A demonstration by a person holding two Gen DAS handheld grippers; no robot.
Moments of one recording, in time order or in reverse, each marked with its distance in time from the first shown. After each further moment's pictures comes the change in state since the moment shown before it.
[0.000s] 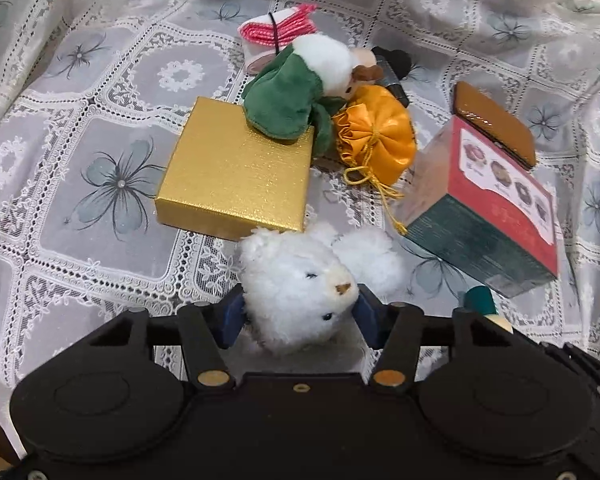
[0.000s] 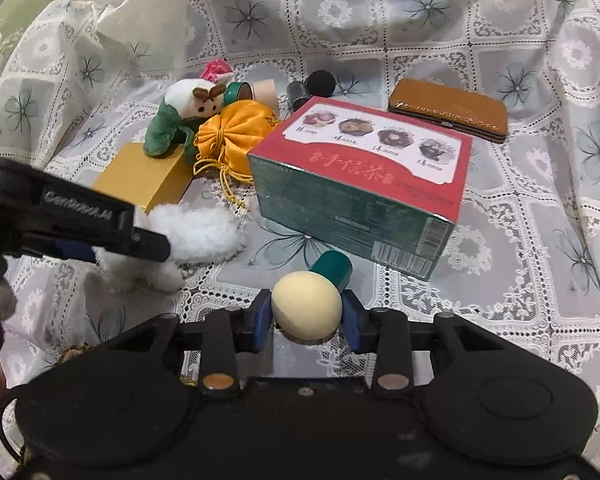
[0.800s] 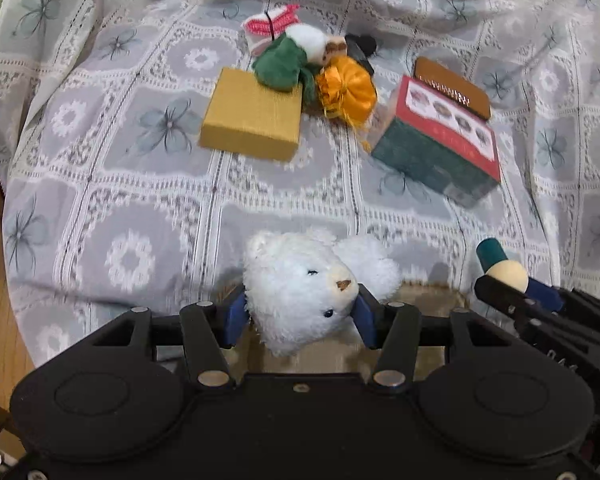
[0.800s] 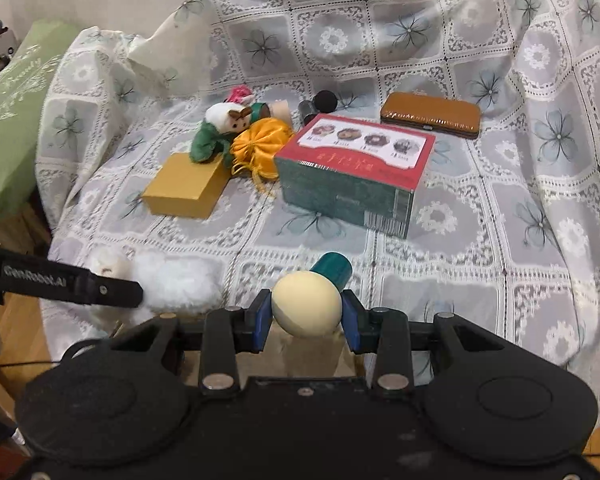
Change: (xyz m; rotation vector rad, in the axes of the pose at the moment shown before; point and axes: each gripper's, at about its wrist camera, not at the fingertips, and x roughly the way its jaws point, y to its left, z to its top) left arm -0.075 0.002 -0.069 0.057 0.017 -0.010; right arm -0.089 -0.002 -0.037 0.036 -0.033 0.062
